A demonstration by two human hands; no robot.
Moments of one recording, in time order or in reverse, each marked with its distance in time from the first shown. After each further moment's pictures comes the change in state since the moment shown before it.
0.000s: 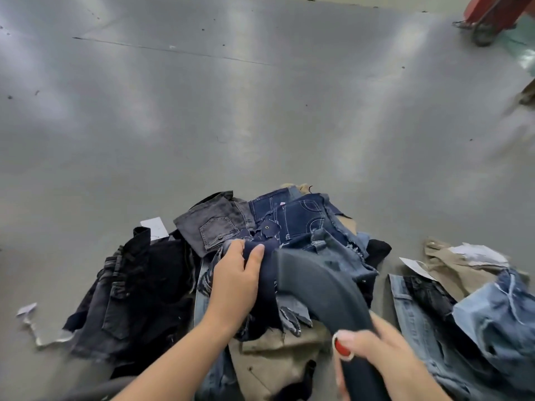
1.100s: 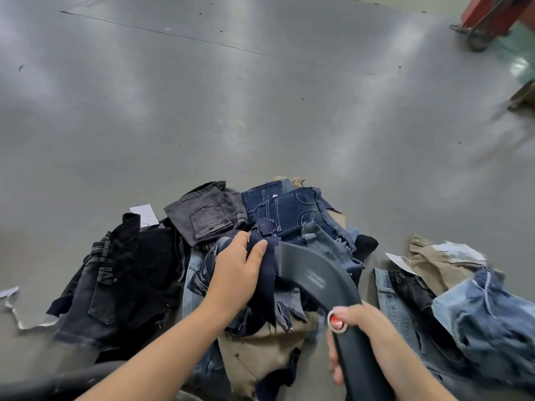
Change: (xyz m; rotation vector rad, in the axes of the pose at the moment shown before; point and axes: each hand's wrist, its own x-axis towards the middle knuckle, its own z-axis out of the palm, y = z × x) left_hand -0.005 0.004 0.006 0.071 -0.095 0.064; right_hand 0.022 0.062 -0.038 -0.047 -0.006 0.264
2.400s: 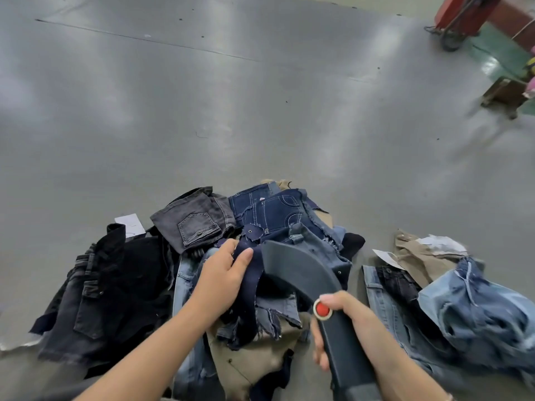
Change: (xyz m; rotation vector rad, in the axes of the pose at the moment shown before) left_hand 0.002 0.000 -0.004 -0.126 -0.163 -0.044; right_hand 0.009 0.000 -0.006 0.082 -0.039 0.170
